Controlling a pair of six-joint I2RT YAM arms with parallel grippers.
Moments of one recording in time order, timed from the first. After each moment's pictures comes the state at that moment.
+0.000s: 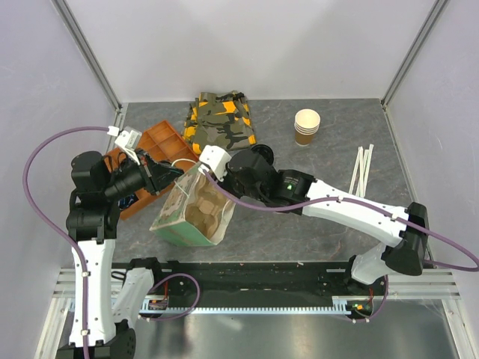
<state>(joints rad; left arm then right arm) 0.08 0.76 1.09 -0.62 0.90 -0.26 1.12 1.51 1.45 -0.43 0.23 -0.24</state>
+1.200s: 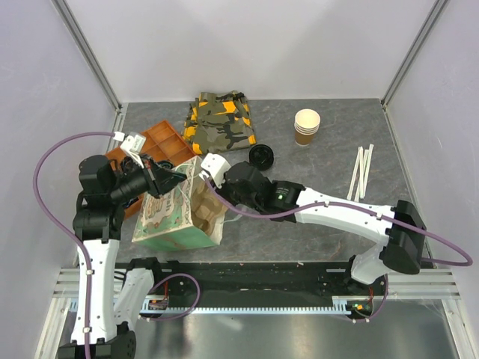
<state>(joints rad) 0.08 0.72 0.99 -0.59 0.90 -0.28 1.13 1.53 1.29 -0.26 0.26 -0.13</state>
